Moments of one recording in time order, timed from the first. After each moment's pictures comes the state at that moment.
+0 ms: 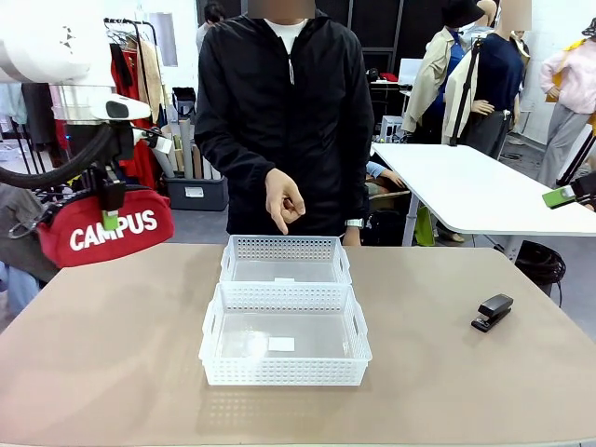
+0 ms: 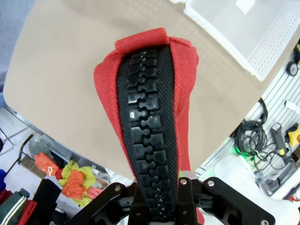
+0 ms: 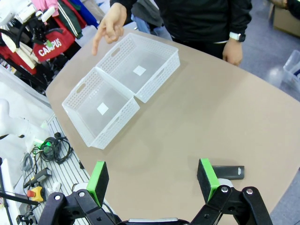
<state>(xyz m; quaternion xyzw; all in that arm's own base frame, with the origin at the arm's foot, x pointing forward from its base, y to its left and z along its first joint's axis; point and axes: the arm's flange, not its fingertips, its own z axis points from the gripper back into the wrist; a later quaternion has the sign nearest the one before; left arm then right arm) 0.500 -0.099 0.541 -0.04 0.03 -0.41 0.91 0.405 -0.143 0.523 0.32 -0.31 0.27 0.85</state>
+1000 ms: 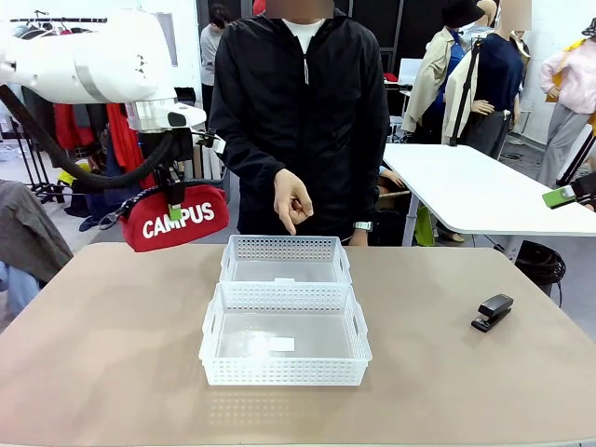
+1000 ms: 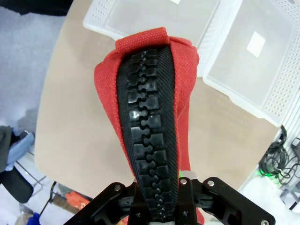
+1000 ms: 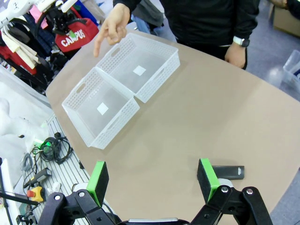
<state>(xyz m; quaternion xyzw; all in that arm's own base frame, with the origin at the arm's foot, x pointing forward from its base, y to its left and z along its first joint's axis) 0.585 -0.170 0.517 -0.04 -0.01 -0.50 0.87 0.405 -0.143 0.523 0.32 -0.31 0.27 0.85</state>
